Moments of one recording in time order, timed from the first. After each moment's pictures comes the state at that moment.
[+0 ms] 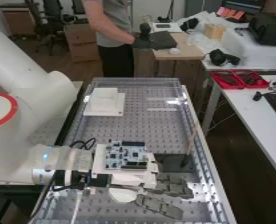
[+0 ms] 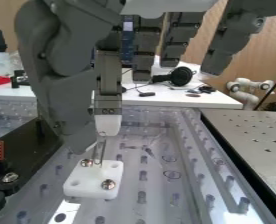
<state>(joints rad) 1.11 -2.25 -1.49 -2.78 -2.04 -0.94</state>
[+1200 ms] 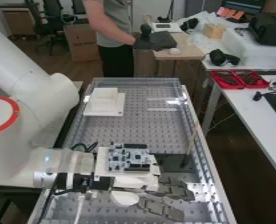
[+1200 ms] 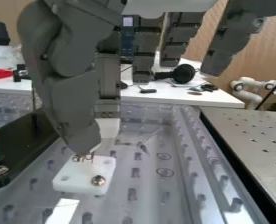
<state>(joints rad) 1.10 -2.28 -1.45 -2.82 -2.07 -0.97</state>
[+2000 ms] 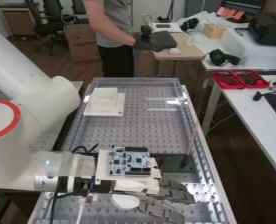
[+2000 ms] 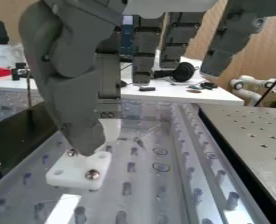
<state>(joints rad) 1.10 -2.29 -1.43 -2.82 -2.07 -0.97</state>
